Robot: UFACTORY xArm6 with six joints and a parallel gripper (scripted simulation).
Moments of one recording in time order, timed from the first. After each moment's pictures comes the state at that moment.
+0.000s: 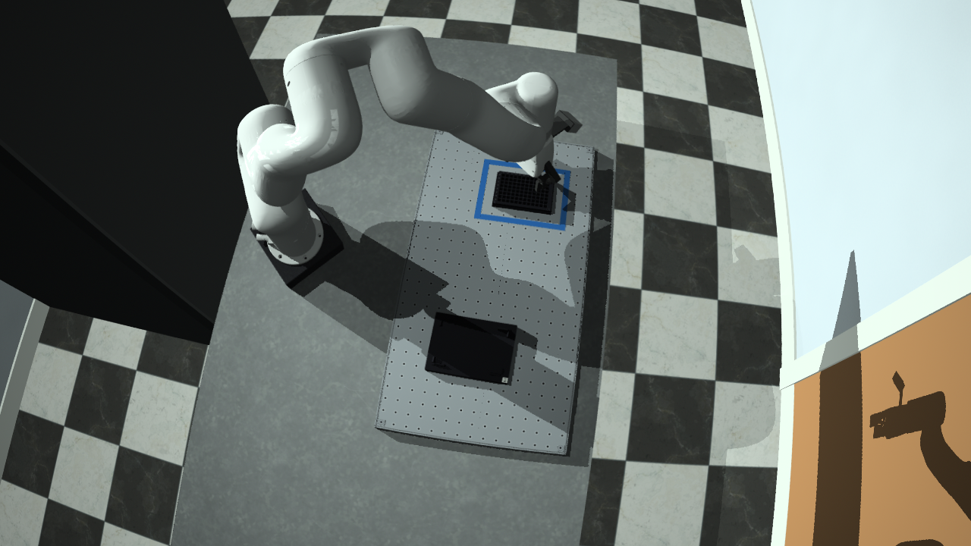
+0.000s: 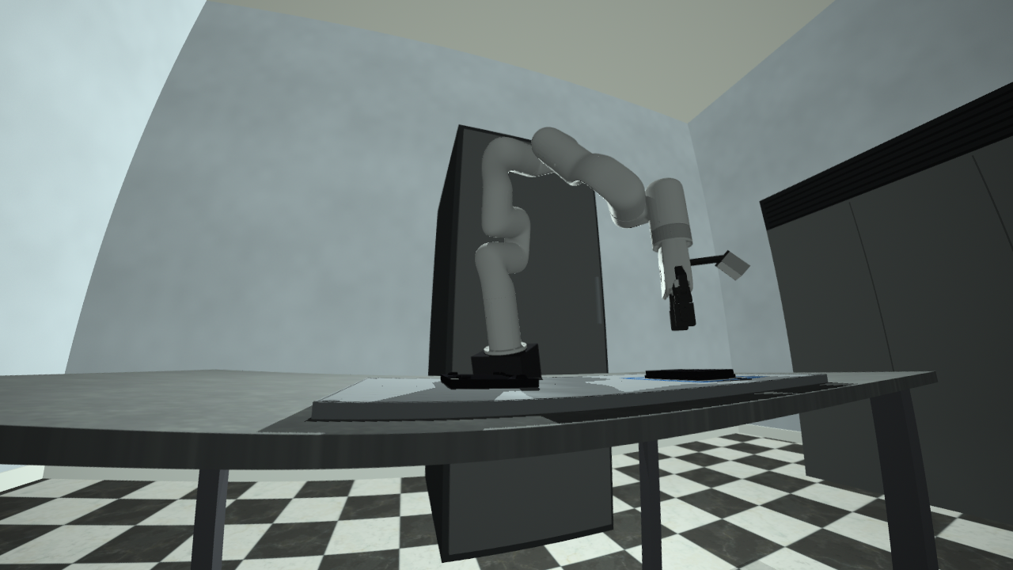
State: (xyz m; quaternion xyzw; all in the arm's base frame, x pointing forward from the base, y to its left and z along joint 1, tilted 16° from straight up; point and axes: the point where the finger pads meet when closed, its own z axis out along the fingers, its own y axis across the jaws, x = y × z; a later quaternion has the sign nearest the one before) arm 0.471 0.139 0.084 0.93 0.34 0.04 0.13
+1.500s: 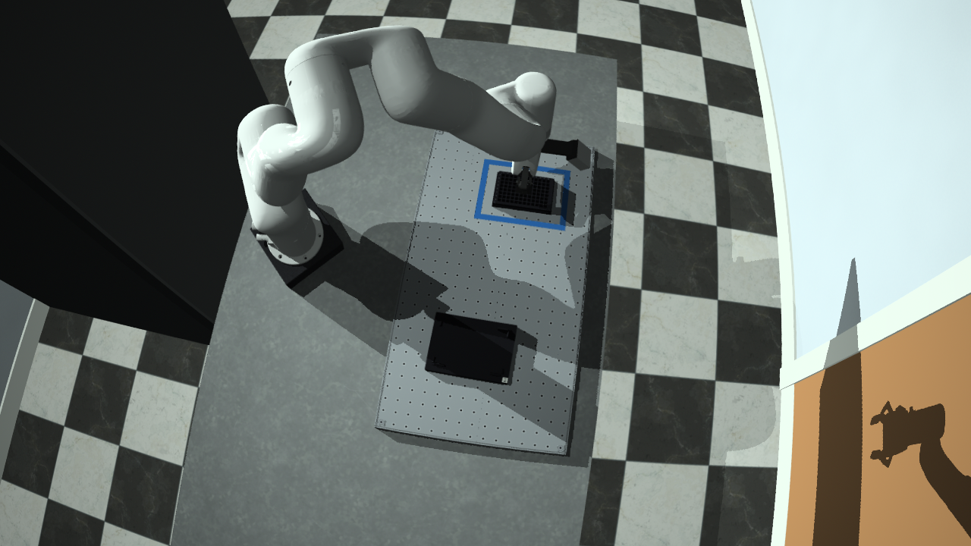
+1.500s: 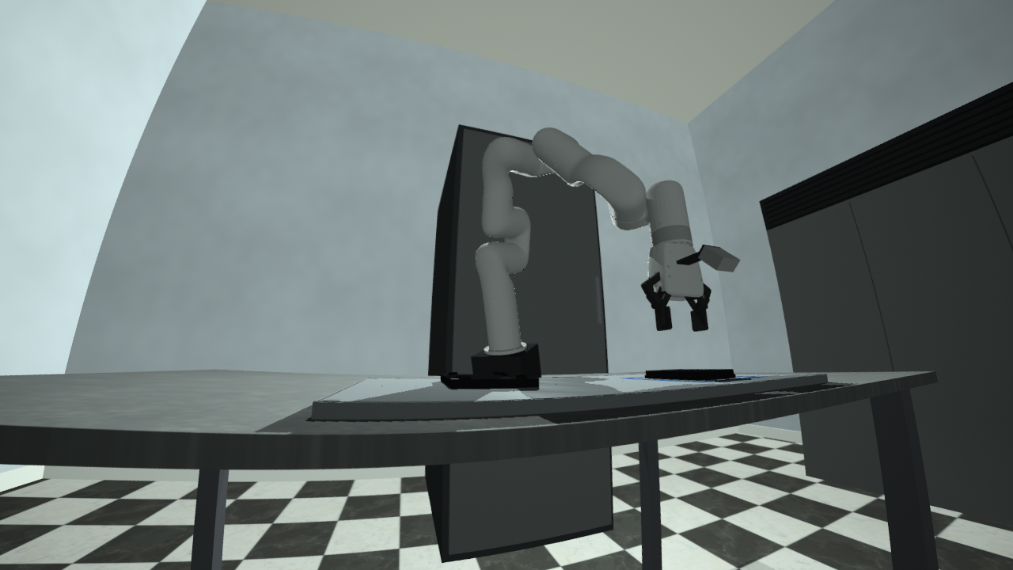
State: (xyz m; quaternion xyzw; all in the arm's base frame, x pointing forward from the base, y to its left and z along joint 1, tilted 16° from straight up) arm 0.472 0.138 0.081 0.99 -0.08 0.10 0.10
